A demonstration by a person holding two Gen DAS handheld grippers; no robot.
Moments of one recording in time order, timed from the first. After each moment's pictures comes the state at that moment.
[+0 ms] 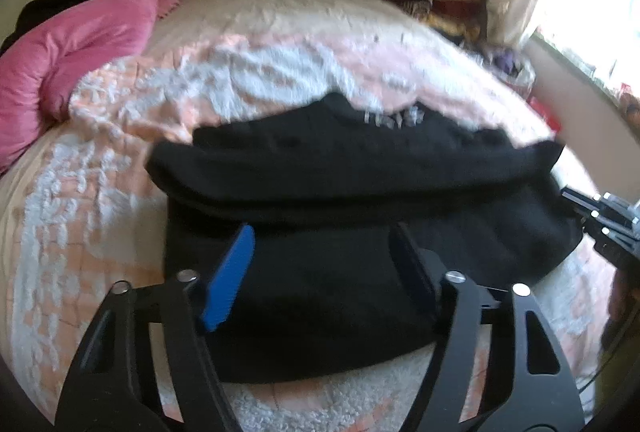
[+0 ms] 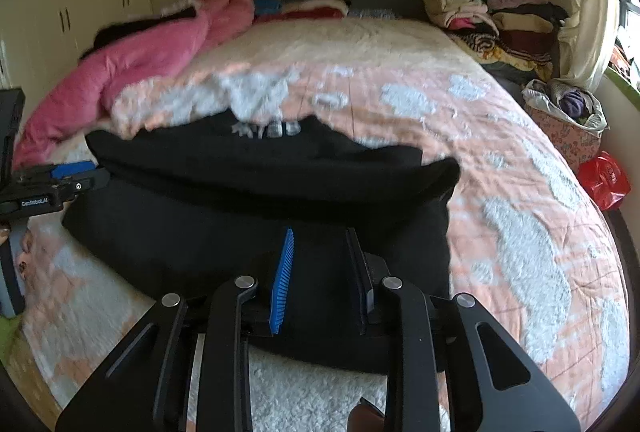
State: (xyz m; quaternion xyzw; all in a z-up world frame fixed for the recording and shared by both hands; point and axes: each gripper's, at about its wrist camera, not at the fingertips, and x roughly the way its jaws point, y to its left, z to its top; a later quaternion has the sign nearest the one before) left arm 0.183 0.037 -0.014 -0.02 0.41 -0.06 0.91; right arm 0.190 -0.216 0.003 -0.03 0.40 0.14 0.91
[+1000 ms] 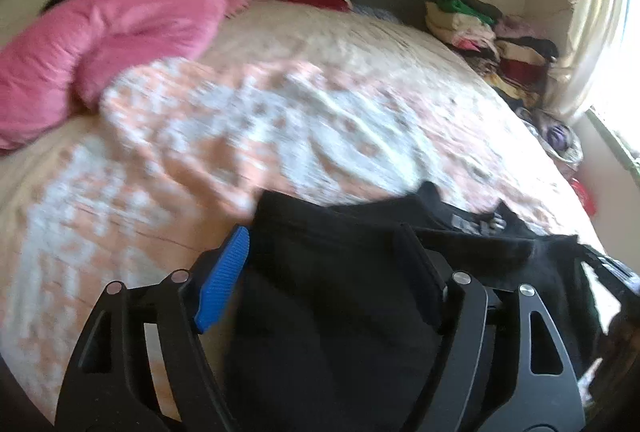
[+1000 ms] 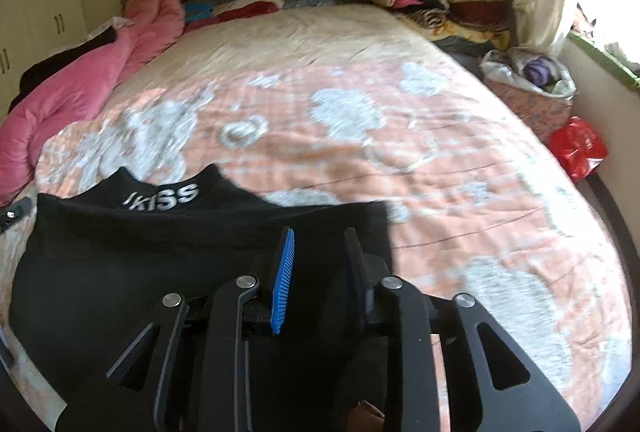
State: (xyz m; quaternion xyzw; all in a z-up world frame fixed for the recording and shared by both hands) left arm 0.253 0.103 0.000 -0.11 0.36 0.04 0.93; right arm 0.305 -0.251 -0.010 0.02 0.40 0.04 0.91
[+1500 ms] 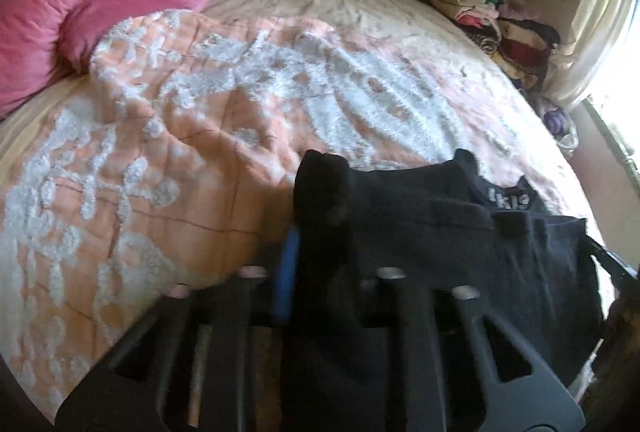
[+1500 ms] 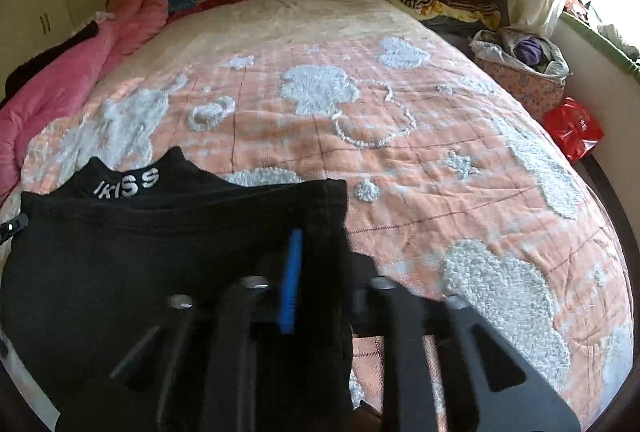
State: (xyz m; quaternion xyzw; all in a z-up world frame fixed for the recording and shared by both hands) left arm 0.269 0.135 -0.037 -0.14 0.42 0.00 0.90; right arm 0.313 -0.269 -0.032 0.03 0.43 0.02 0.90
